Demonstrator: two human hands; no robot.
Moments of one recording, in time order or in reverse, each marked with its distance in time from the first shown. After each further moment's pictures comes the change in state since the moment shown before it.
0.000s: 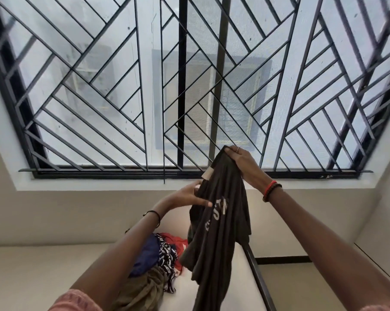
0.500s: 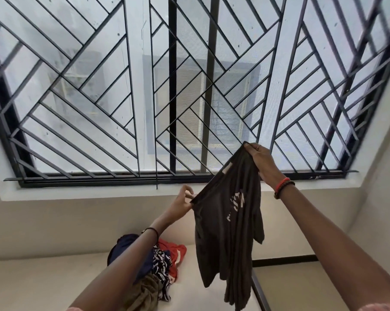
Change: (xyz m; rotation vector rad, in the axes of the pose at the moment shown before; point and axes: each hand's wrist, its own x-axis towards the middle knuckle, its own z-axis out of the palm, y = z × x) left_hand 0.010 -0.030 0.021 0.142 0.393 0.105; right_hand 0.011 -0.009 -0.068 -0.059 0.328 -0.035
